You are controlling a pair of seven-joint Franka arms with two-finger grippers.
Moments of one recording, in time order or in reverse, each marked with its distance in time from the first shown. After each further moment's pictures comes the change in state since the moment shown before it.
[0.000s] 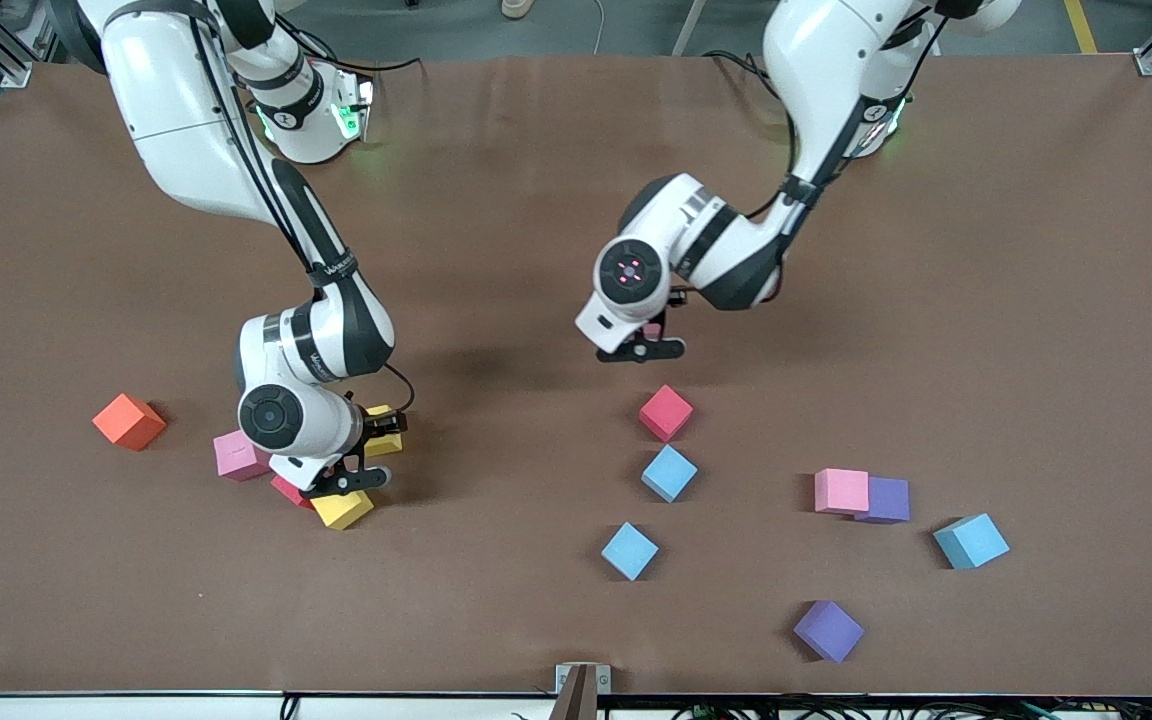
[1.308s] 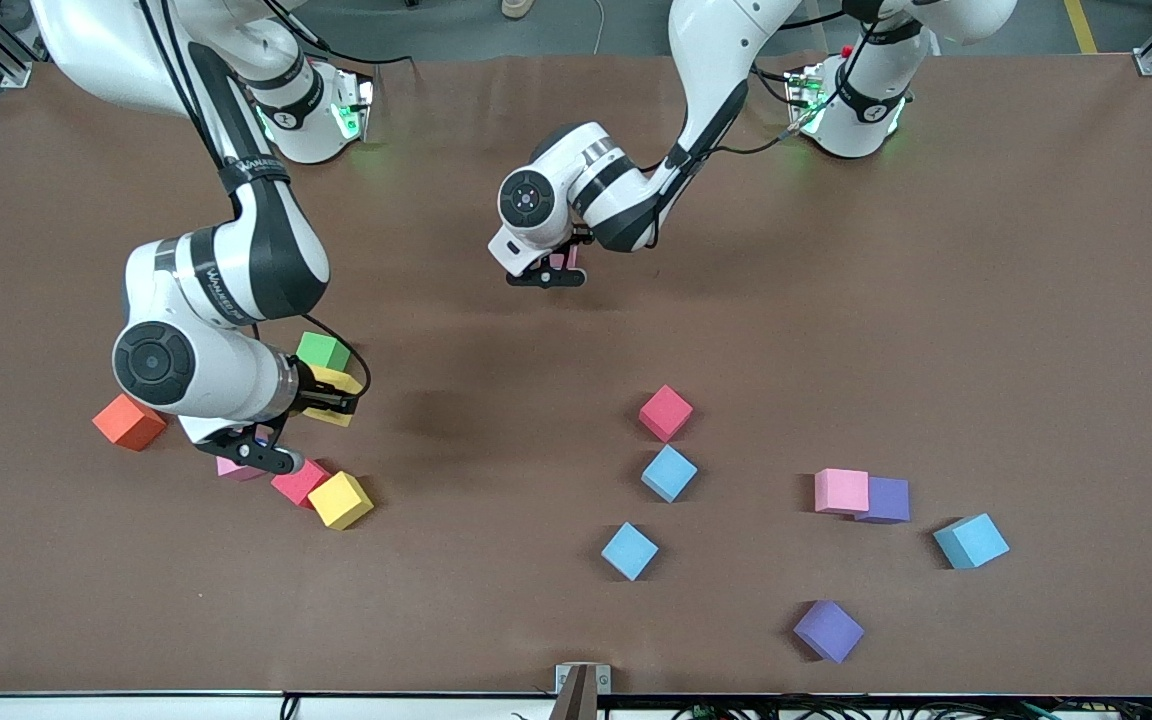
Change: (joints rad) left arm -0.229 0.102 0.000 0.008 -0.145 0.092 -0.050; right arm -0.022 -0.248 -0.024 0.051 0.022 -0.323 0.450
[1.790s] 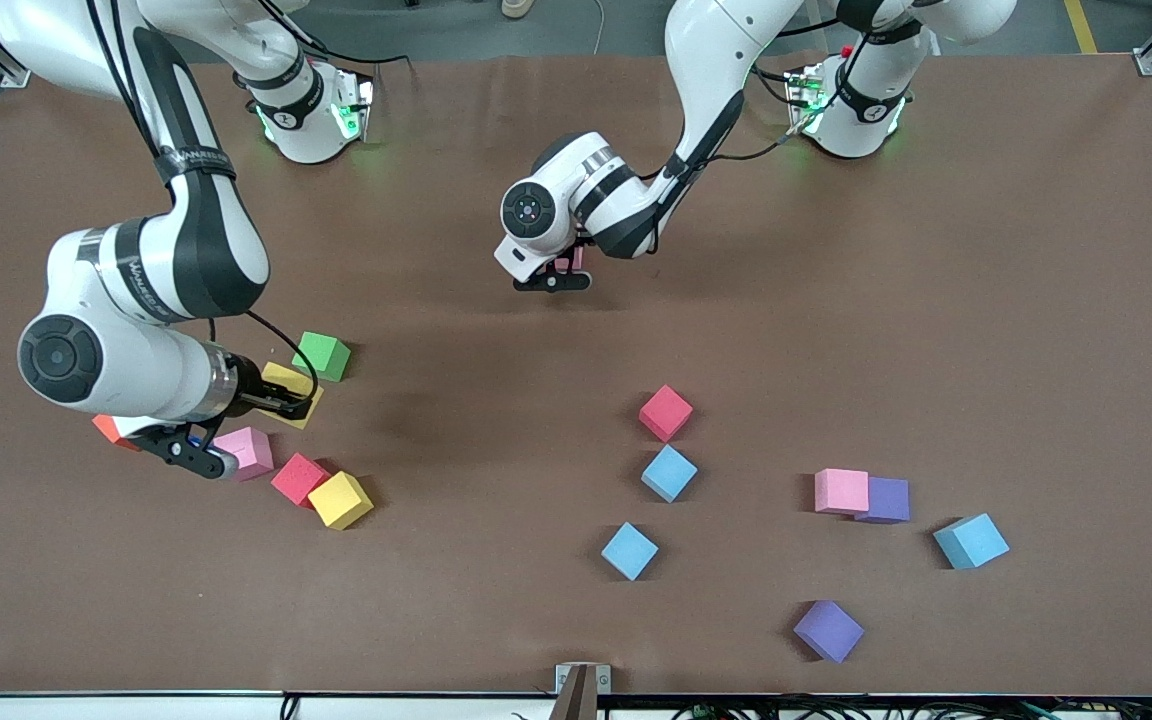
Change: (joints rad) left arm 0.001 0.016 0.000 0.000 -0.003 -0.007 -0.024; right arm -0.061 -0.053 0.007 0.001 0.016 -0.036 0.087
